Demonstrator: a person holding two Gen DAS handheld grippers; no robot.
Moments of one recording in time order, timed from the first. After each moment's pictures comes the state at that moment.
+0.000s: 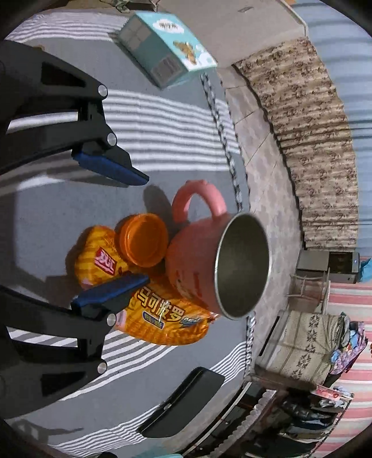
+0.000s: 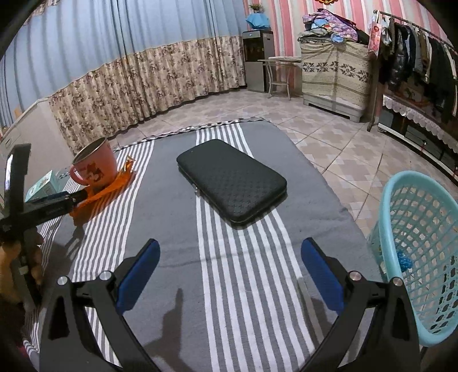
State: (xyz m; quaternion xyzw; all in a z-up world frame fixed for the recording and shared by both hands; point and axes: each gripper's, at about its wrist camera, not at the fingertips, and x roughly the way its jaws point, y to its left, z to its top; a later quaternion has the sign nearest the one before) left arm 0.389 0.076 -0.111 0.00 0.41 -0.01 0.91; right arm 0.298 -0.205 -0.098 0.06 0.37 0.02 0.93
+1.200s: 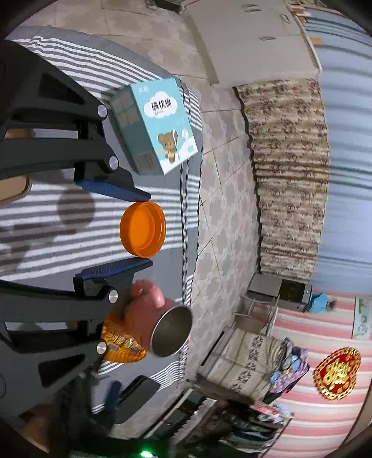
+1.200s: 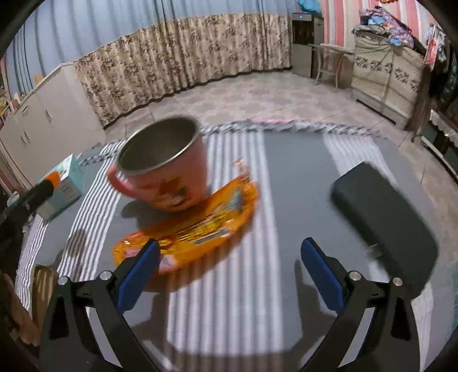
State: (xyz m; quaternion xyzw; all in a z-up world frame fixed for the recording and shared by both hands) left arm 0.345 0.183 -0.061 -0.09 0.30 0.04 0.95; right arm 0.389 -0.022 -0.107 0.01 0.42 0.11 0.90
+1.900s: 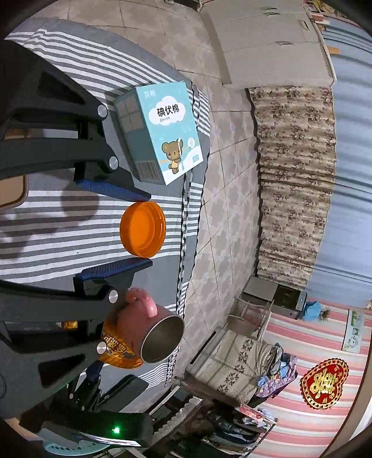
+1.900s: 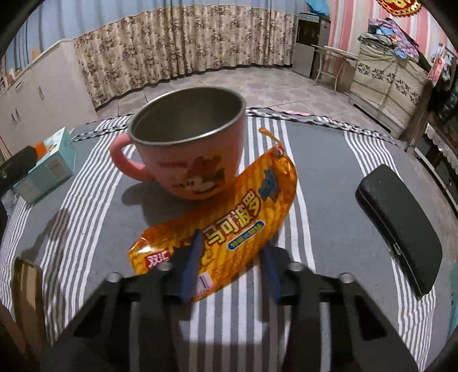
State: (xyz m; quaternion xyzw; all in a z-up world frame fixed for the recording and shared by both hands) left arm 0.347 0.195 -0.068 -0.12 0.30 0.04 0.95; right arm 0.384 0.006 -0.112 -0.05 0.44 0.09 0.89
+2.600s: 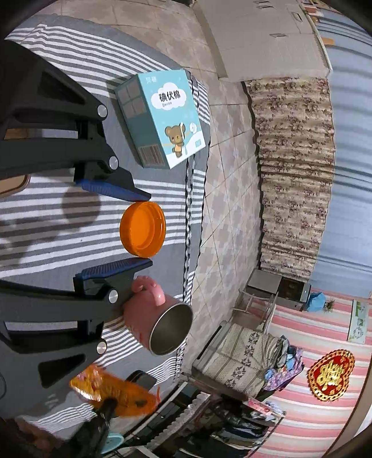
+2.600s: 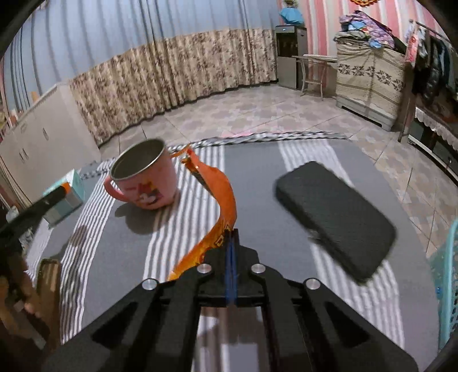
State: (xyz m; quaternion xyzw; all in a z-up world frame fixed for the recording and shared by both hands) left arm 0.350 0.176 -0.071 -0.10 0.31 0.02 0.95; right arm 0.344 -0.118 -0.071 0.05 0.38 0.09 0.92
